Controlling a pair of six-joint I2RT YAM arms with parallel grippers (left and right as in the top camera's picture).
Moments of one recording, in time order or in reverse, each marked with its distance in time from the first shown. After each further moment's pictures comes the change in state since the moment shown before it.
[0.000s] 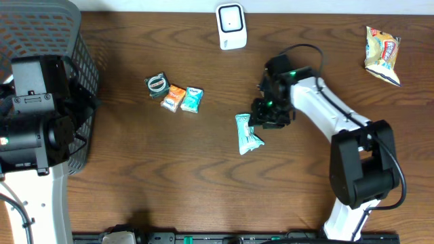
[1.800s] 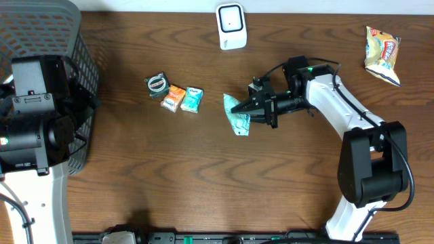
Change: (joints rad) left arm 0.000 0.000 0.000 0.000 0.000 0.000; right arm -0.112 -0.016 -0.003 -0.173 -1.189 0.068
